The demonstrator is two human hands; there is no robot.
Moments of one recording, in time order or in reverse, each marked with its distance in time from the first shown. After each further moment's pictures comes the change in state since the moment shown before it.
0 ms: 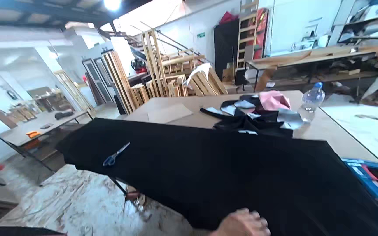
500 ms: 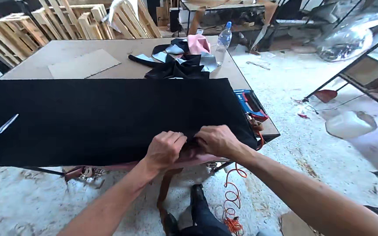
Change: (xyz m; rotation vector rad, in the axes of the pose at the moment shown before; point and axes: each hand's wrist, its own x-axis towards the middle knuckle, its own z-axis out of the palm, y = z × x) left_hand 0.046 0.021 -0.071 0.120 0.302 0.033; right_hand 0.082 -0.058 -0.045 -0.047 0.102 -0.129
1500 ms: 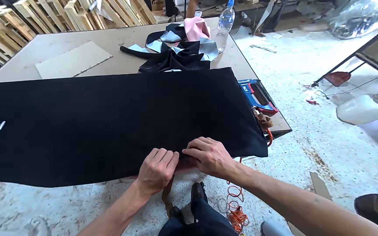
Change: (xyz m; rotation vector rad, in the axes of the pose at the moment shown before) left_hand -0.042 -0.003 0.021 0.120 -0.094 -0.026; right_hand -0.012 -0.021 0.048 0.173 0.156 0.006
